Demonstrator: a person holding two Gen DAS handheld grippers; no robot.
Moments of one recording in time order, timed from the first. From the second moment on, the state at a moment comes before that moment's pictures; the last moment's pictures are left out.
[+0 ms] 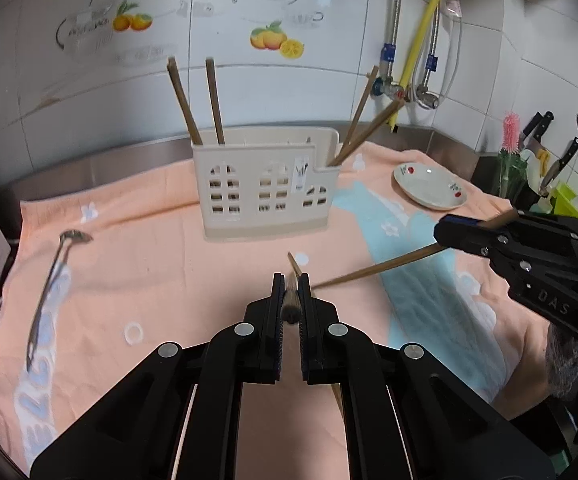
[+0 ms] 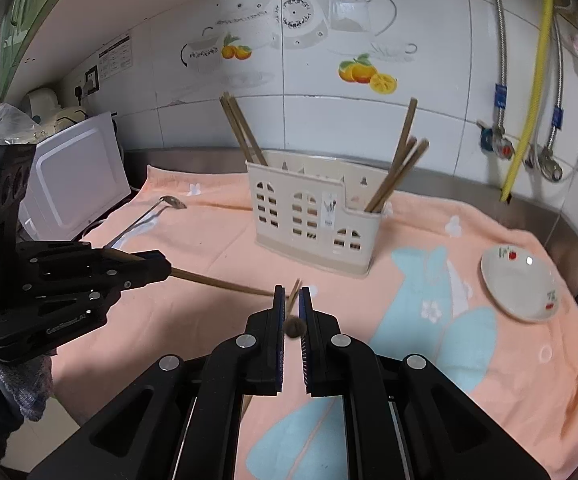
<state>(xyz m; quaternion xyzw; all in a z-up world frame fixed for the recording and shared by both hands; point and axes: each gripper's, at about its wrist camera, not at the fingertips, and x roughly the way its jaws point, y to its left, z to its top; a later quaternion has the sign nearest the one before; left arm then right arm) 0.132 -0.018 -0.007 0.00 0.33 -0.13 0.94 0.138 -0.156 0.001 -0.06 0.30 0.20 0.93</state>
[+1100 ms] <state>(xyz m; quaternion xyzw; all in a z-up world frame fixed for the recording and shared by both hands) 0.229 -0.016 0.147 0.03 0.22 -0.13 0.97 0.258 -0.147 0.139 -0.07 0.23 0.17 0.96</state>
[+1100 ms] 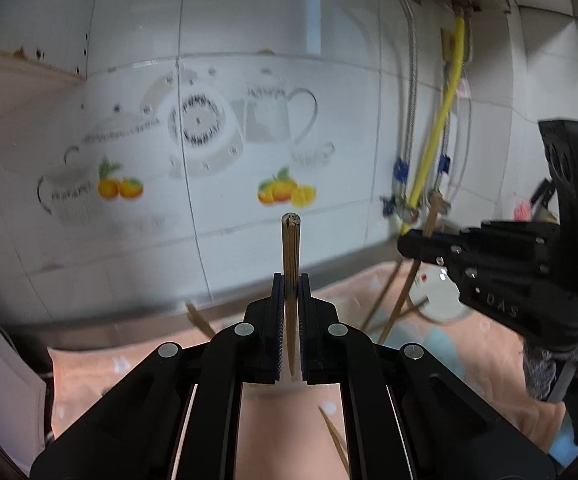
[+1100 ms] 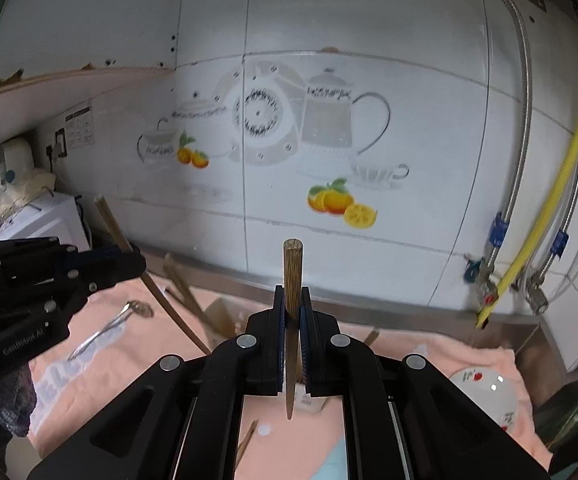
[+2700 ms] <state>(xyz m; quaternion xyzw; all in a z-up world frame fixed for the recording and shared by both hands) 0.262 0.014 0.112 -0.01 0.24 -0.09 0.97 0.281 -0.156 0.096 -0.05 0.24 0.15 0.96</state>
